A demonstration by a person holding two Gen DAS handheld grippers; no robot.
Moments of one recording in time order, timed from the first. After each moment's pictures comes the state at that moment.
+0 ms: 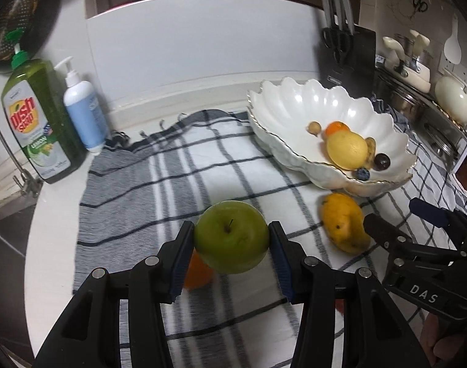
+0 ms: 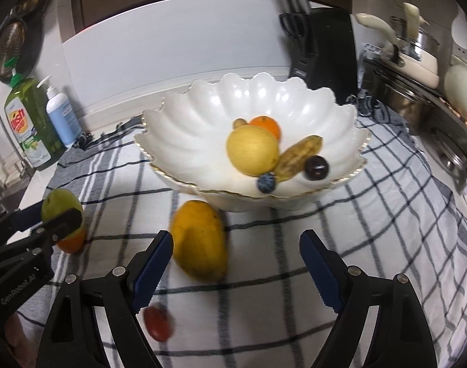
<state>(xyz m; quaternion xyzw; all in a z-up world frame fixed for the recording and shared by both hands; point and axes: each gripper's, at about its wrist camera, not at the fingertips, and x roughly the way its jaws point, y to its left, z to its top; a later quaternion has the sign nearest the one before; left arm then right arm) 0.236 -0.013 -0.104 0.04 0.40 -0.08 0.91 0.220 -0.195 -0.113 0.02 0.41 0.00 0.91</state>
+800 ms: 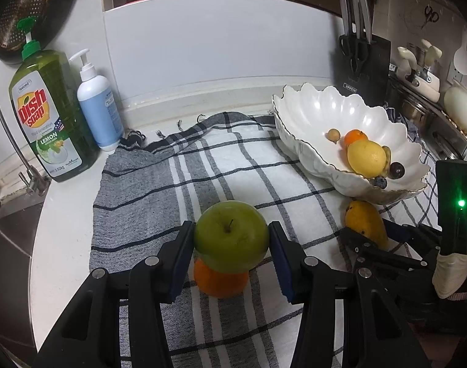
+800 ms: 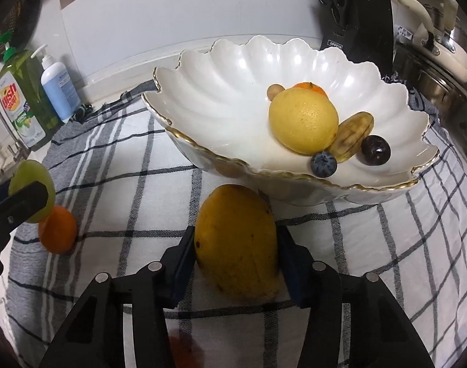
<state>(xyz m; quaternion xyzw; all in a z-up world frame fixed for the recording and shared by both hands) 0.246 0.010 -0.105 0.03 0.40 -0.07 0.91 0.252 -0.168 -0.152 0.02 0.45 0.02 0.89</state>
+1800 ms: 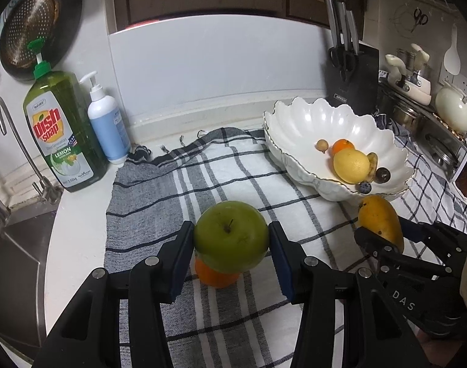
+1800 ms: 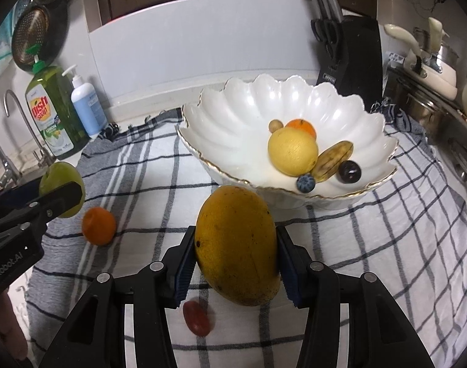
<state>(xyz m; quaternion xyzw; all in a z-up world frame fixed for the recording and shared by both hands) 0.222 0.004 -0.075 0.04 0.38 -0.07 0.92 0.213 -0.167 -0.103 0.02 0.41 0.04 0.91</state>
